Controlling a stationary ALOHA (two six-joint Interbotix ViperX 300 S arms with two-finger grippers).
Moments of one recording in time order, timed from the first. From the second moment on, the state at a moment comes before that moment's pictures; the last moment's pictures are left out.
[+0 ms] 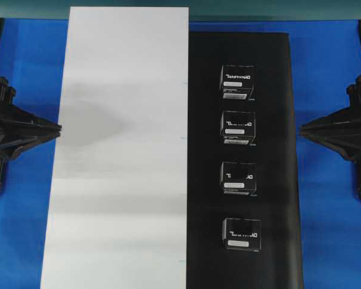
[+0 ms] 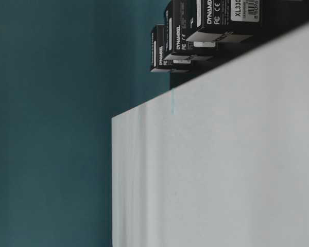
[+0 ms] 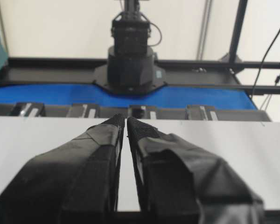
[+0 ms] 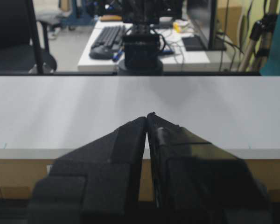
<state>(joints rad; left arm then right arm) 0.00 -0.97 1.17 0.00 -0.29 0.00 0.00 -0.96 1.16 0.00 -0.29 0.00</state>
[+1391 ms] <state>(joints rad) 0.00 -0.99 0.97 0.01 0.10 -0.07 -0.51 -0.85 0.79 -0.05 0.86 -0.06</state>
